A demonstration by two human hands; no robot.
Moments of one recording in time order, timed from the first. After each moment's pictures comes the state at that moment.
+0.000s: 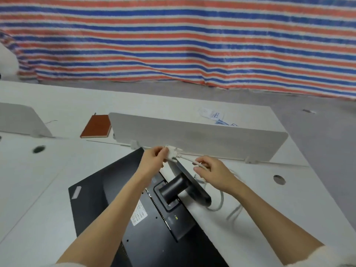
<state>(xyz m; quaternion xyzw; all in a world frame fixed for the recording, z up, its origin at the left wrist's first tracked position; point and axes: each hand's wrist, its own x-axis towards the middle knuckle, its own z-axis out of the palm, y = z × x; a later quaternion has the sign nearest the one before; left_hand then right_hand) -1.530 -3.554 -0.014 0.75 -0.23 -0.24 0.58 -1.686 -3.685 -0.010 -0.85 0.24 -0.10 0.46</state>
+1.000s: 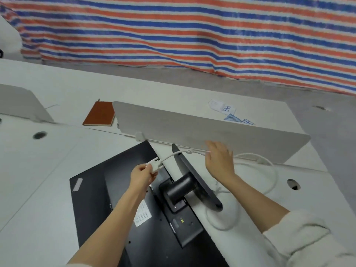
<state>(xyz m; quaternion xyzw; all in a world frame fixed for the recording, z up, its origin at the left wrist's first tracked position) -1.483 -3.538 -0.116 0.69 0.02 -0.29 0.67 -1.615 -3.728 -0.067 -0.93 0.31 -0.16 0.09</state>
